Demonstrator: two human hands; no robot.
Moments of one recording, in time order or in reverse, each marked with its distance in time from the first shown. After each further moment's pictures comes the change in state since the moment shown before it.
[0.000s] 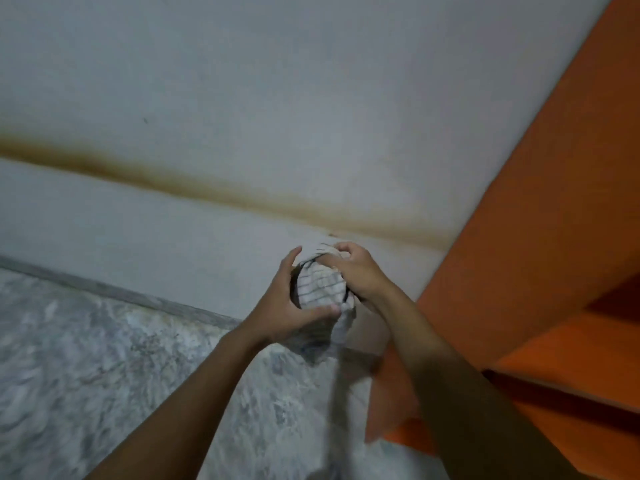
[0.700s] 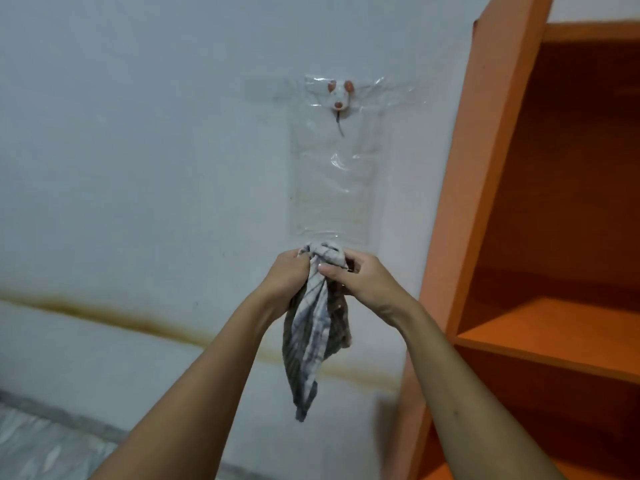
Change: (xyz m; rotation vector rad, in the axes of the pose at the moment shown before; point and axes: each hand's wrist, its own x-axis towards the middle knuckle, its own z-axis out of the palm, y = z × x) left_hand -0.044 0.401 -0.083 -0.284 0.266 0.157; right_hand -0.179 -0.340 -0.114 -0.030 -0.098 -0.581
